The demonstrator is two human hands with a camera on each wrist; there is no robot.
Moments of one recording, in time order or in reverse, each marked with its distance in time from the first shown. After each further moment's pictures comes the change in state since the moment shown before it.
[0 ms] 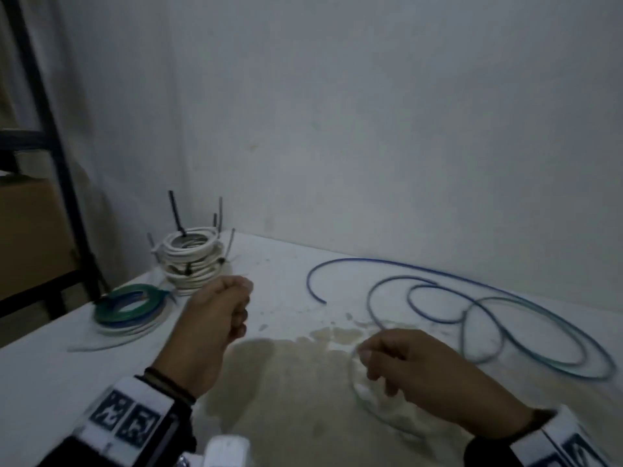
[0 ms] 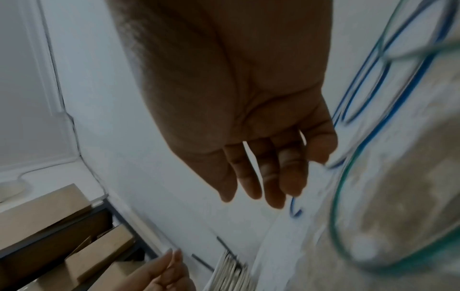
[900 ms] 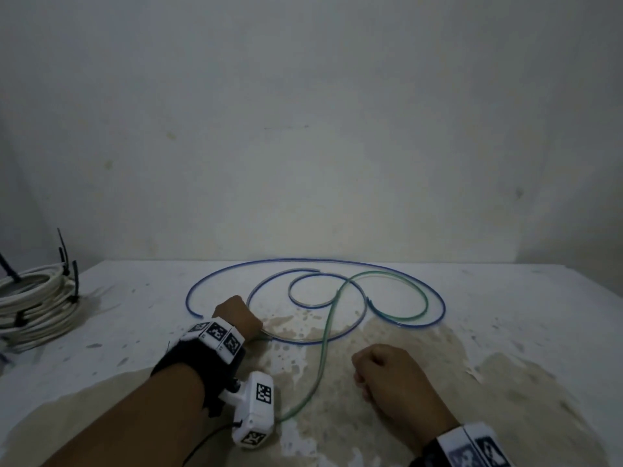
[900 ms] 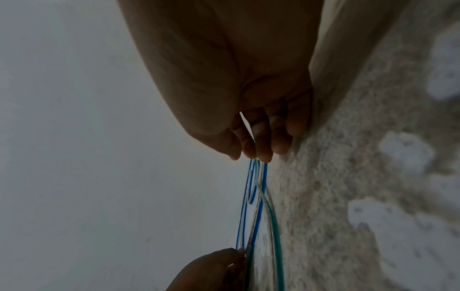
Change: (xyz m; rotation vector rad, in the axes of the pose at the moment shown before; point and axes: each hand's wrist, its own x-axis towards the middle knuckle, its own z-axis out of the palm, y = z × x) left_hand 0.052 -0.079 0.202 1.424 -0.266 -0.036; right_hand -0.057 0.146 -0.047 0.435 0.475 0.326
